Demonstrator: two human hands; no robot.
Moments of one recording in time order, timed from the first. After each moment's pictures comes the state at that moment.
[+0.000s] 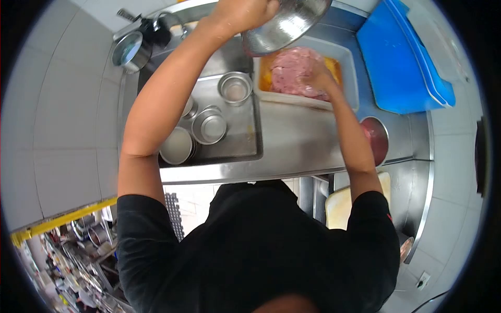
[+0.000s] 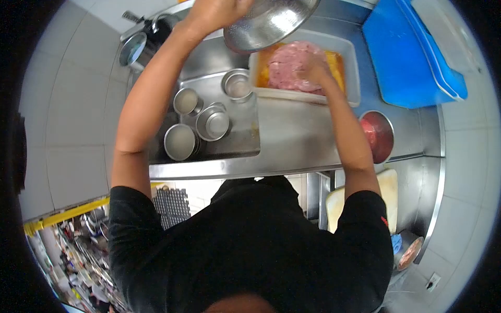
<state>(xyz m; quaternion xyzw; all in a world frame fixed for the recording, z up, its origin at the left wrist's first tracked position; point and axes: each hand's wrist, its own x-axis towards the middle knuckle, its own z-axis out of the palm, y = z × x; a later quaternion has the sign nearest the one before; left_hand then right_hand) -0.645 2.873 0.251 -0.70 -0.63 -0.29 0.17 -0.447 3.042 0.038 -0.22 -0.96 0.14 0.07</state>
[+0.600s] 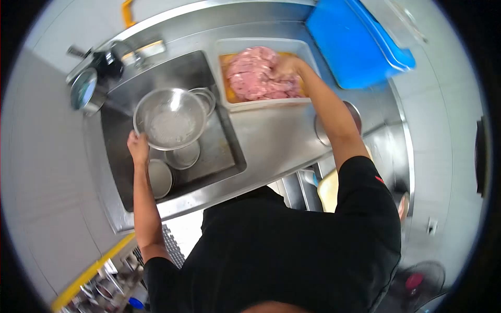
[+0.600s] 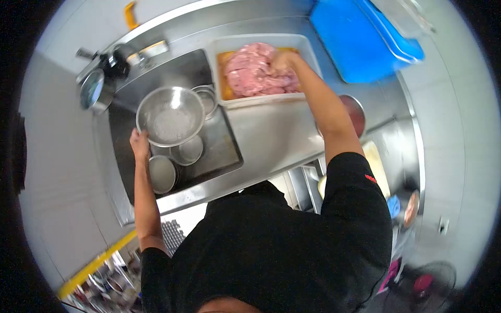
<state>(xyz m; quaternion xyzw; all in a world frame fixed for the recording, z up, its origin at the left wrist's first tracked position) -0.756 2.651 -0.046 -0.18 -0.77 -0.59 -0.15 -0.464 3.097 0.040 -0.34 -0.84 0.34 -0.24</state>
